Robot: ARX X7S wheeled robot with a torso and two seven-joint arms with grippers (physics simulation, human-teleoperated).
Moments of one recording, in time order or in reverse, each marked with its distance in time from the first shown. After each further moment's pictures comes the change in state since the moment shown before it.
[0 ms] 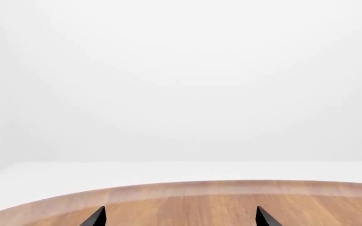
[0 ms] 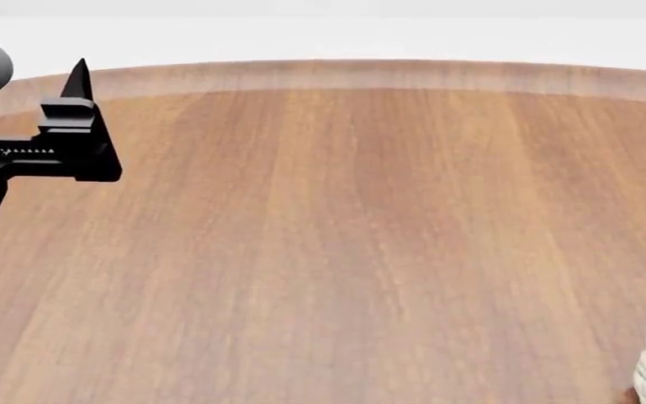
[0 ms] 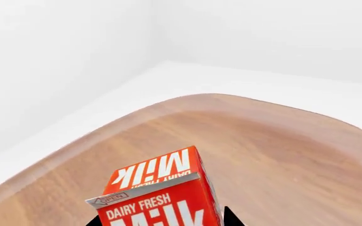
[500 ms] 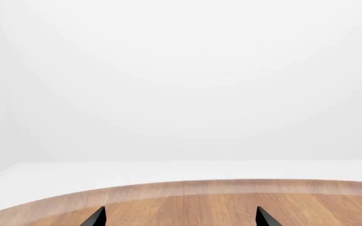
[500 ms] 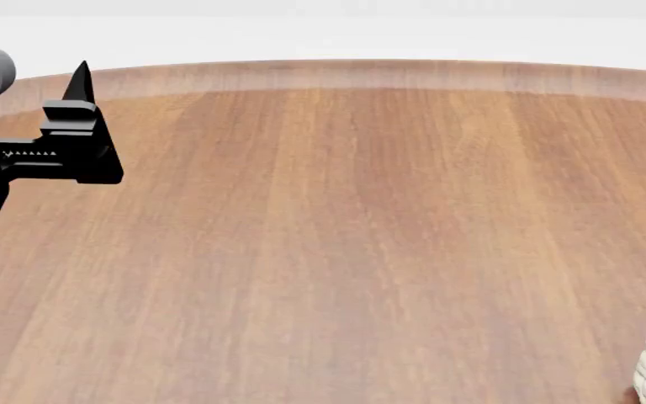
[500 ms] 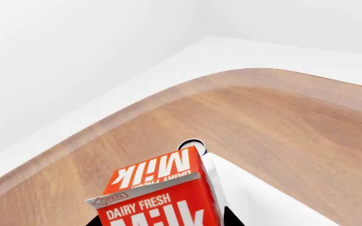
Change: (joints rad) left arm 0.003 -0.007 0.010 -0.002 -0.006 0.010 -0.005; right arm -0.084 -0.054 -0.002 0.024 0.012 -0.043 -0.160
